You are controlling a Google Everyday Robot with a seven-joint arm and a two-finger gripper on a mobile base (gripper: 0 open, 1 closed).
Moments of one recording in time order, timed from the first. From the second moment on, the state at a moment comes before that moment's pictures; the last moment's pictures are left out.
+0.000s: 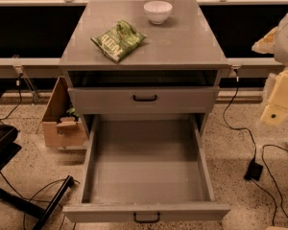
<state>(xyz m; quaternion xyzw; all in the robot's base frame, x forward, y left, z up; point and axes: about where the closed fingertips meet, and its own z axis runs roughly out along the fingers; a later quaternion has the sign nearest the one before) 0.438 -0.217 0.976 -0.60 0.78 -0.03 0.16</state>
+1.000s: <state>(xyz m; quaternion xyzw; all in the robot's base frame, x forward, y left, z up) 0.532 -0.123 0.981 -0.68 0.67 -0.05 0.28</state>
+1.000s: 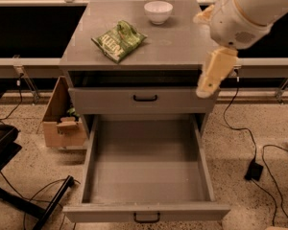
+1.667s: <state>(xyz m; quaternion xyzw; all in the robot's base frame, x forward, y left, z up) 0.623 -0.016 1.008 -0.73 0.58 -0.12 0.34</state>
